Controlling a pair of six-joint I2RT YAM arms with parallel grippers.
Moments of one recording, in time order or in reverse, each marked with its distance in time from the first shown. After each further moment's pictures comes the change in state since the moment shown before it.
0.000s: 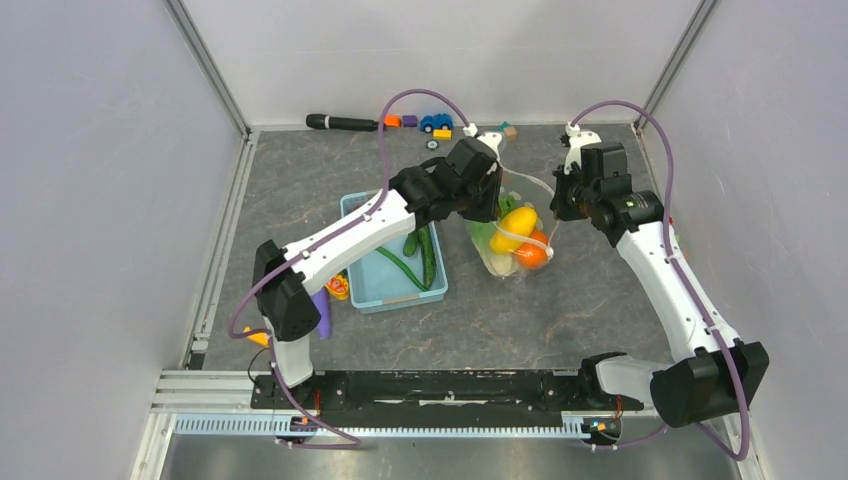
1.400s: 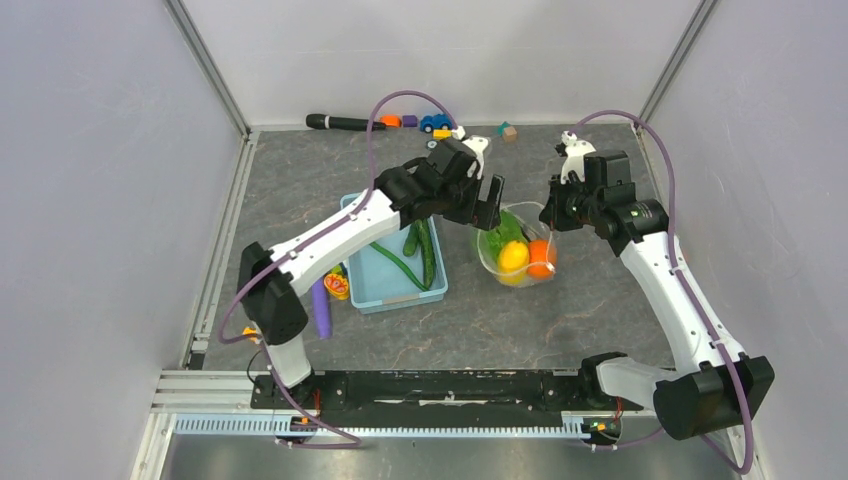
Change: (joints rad) left arm 0.066 -0.060 -0.113 0.002 0.040 0.126; right arm 0.000 -0.056 -0.031 -0.053 -0.138 -0.008
